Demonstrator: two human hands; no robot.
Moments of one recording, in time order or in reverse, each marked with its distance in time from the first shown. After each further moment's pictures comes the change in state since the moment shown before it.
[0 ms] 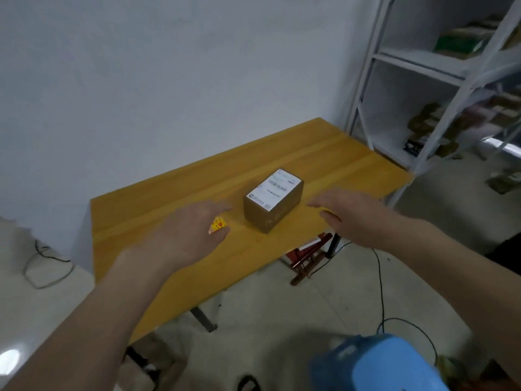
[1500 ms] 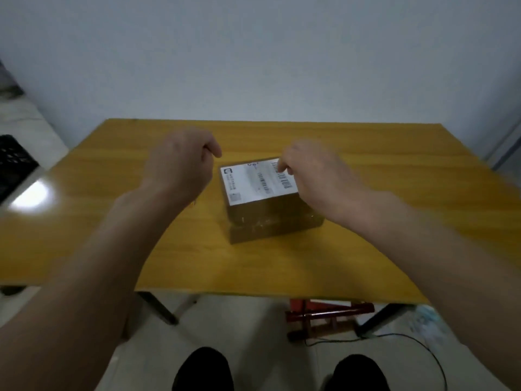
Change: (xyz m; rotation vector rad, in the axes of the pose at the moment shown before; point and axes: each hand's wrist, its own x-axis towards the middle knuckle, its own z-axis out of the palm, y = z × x) left_hand 0.232 0.017 0.194 0.046 0.762 -0.526; right_hand 0.271 0.166 0.162 0.004 0.296 -0.623
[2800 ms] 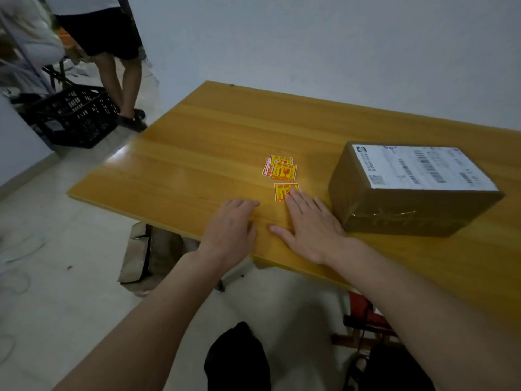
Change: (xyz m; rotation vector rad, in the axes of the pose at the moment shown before) left_hand -0.146 -0.150 0.044 -0.032 -0.285 -0.254; right_hand 0.027 -0.138 0.188 -0.008 -0.456 -0.065
